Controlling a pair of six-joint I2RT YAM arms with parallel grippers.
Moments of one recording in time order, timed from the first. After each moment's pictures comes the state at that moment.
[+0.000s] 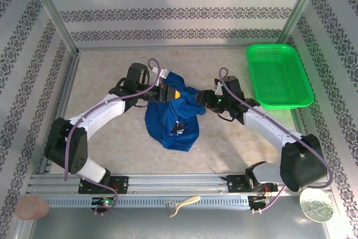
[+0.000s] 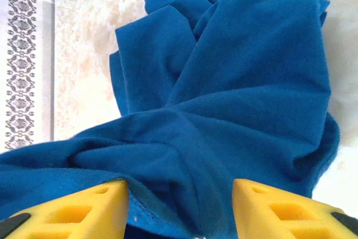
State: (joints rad) left arm -0.42 1.53 1.07 -0.07 0.88 -0.59; right arm 0.39 1.31 0.83 -0.24 -0.38 0.80
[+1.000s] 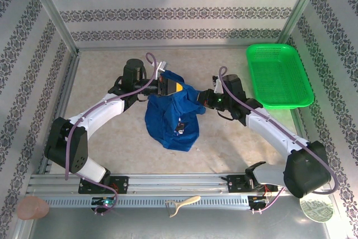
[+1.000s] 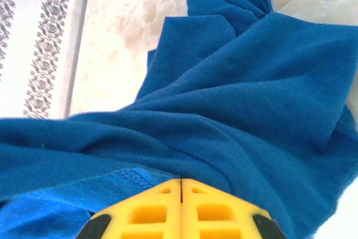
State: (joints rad) left arm -0.40 1.53 1.07 0.15 1.00 -0.80; right arm 0.42 1.26 0.86 -0.25 -0.41 0.73
